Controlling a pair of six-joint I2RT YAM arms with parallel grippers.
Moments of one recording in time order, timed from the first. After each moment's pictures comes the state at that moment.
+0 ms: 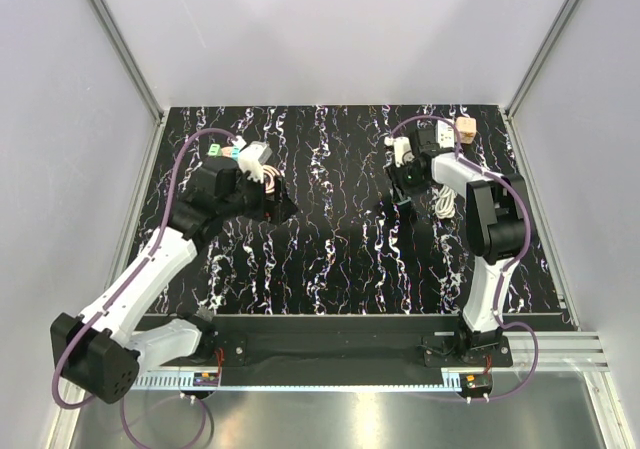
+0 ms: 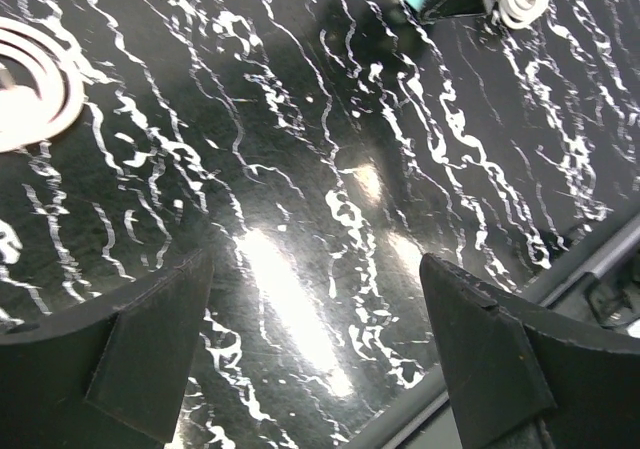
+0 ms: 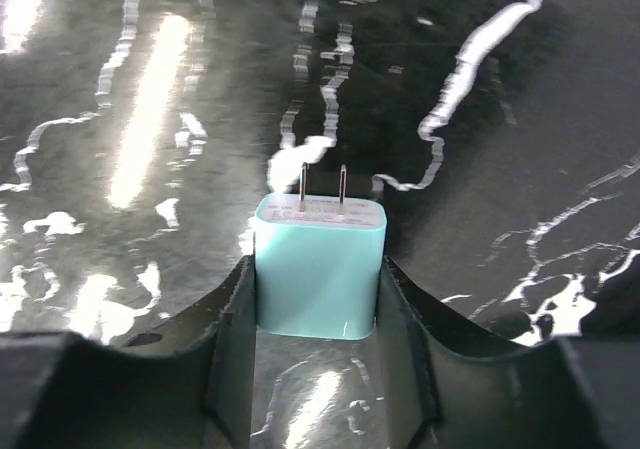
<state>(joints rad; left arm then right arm) -0.43 1.09 0.96 -0.43 0.30 -0.23 0.20 1.99 1.37 -0.48 -0.18 -0.25</state>
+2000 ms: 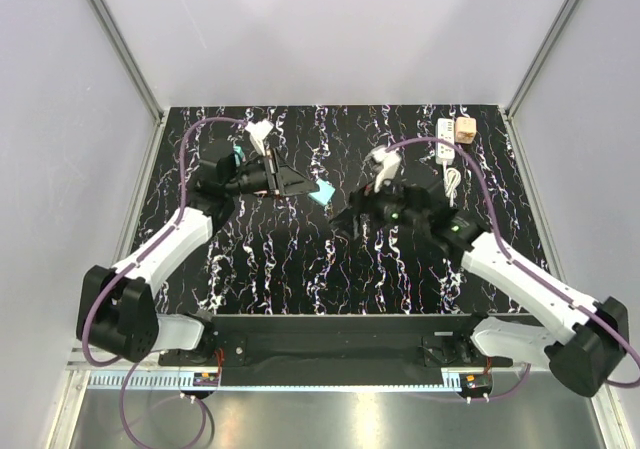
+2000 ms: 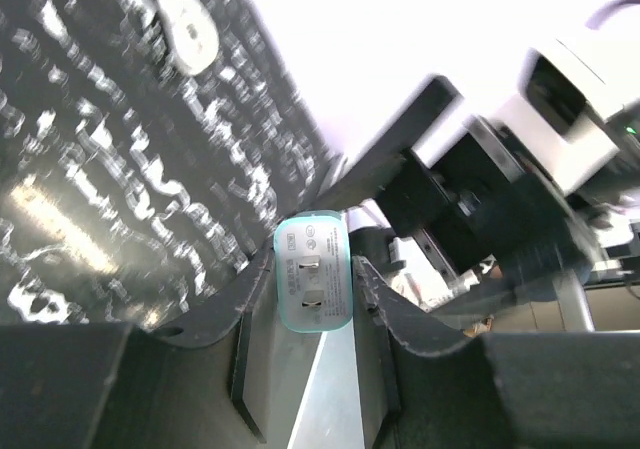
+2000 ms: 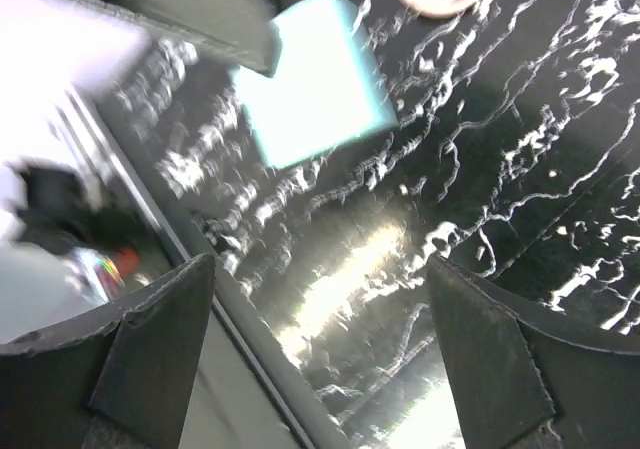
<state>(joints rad) -0.34 1.34 0.93 0.19 0.94 -0.87 0.73 1.15 0.96 -0.22 -0.27 0.31</state>
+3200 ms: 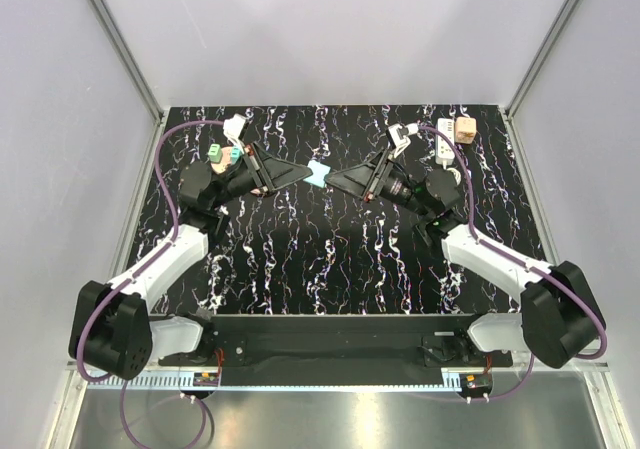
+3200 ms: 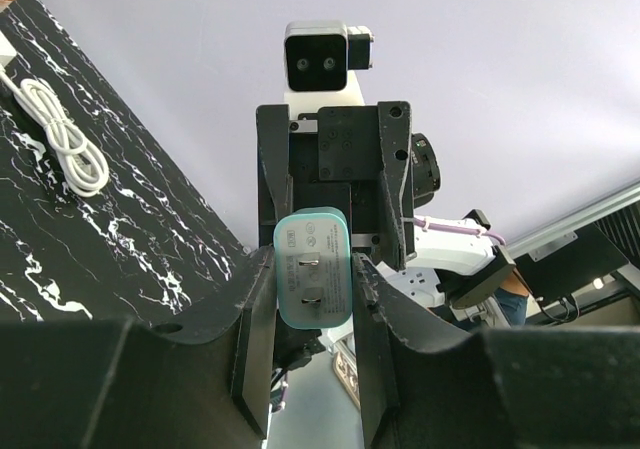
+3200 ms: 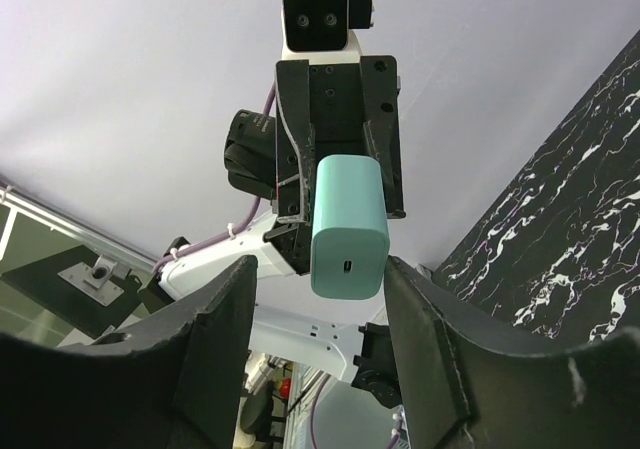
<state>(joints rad) -0.33 1.22 0.75 0.80 0.83 -1.28 0.56 1.30 0.76 0.90 -0.59 1.26</state>
